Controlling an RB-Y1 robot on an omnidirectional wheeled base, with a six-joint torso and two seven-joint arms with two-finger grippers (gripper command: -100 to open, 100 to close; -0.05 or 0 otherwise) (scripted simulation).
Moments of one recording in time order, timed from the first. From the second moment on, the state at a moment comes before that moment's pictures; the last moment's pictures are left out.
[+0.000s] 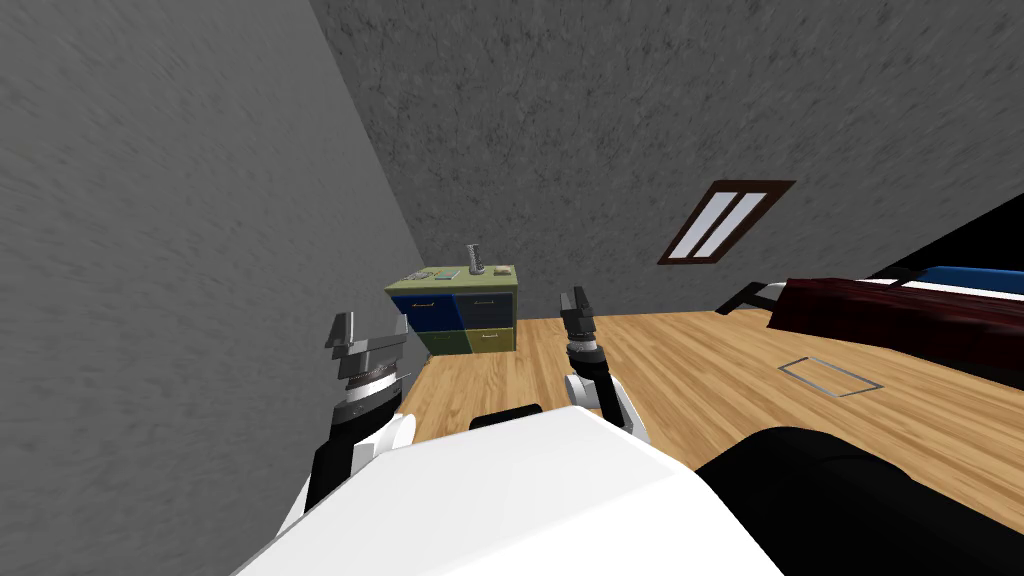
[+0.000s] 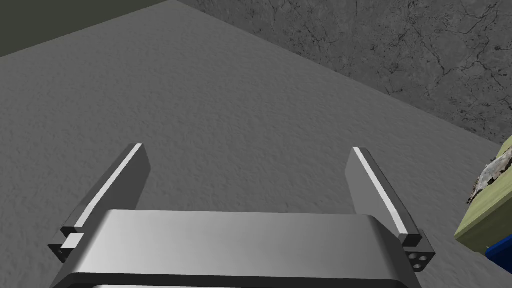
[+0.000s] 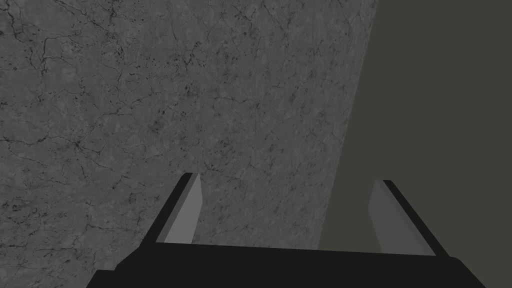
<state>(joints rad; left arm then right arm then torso) 0.53 0.02 0.00 -2.29 0.08 -0.54 0.13 0.49 0.00 0.04 -2.30 0.12 -0.52 -0.06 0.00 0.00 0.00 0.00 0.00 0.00</state>
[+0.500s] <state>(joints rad) 0.53 0.02 0.00 -2.29 0.08 -0.54 0.13 0.49 0.00 0.04 -2.30 0.12 -0.53 -0.06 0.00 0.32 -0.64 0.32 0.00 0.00</state>
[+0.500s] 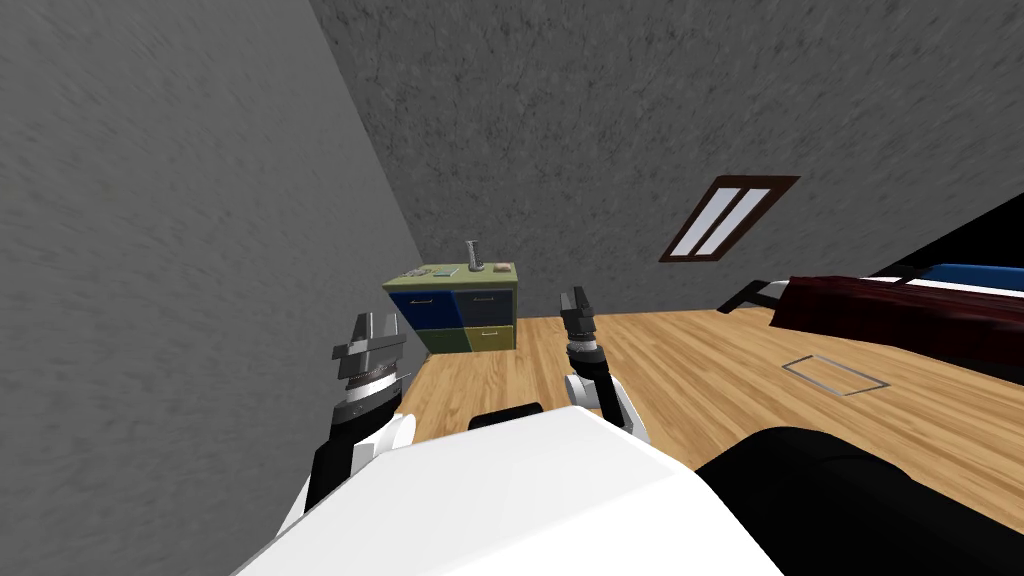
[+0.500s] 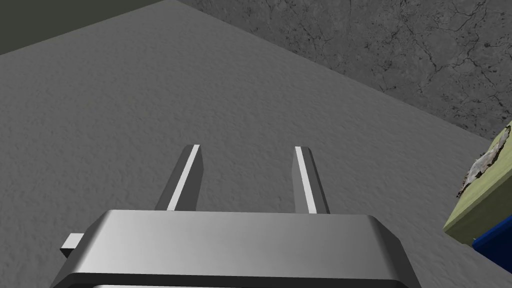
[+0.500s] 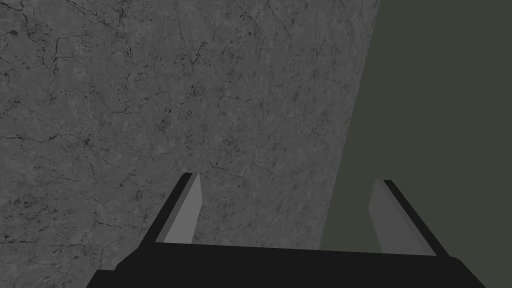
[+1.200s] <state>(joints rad) 0.53 0.06 0.00 -2.28 0.08 -0.54 0.13 0.49 0.00 0.04 -2.30 0.12 -0.52 -0.06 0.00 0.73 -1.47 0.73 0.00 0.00</state>
